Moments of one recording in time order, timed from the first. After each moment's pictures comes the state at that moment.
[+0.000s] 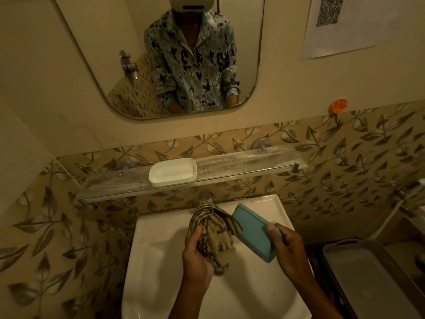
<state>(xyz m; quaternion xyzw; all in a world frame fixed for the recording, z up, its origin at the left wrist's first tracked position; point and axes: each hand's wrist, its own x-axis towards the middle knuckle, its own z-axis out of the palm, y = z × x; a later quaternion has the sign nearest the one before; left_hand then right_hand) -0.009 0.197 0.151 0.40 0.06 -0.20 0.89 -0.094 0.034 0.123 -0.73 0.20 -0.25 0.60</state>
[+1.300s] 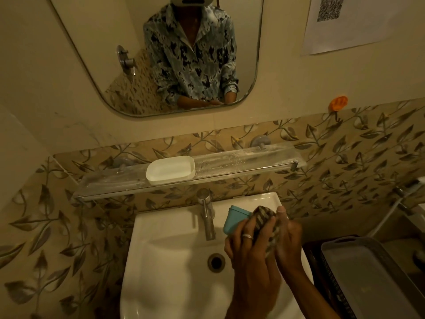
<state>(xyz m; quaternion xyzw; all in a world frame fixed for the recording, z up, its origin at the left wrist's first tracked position) -0.082 0.128 0.146 0.85 -0.31 0.14 0.40 -0.074 0.038 0.136 -0.63 0.26 -0.35 0.64</state>
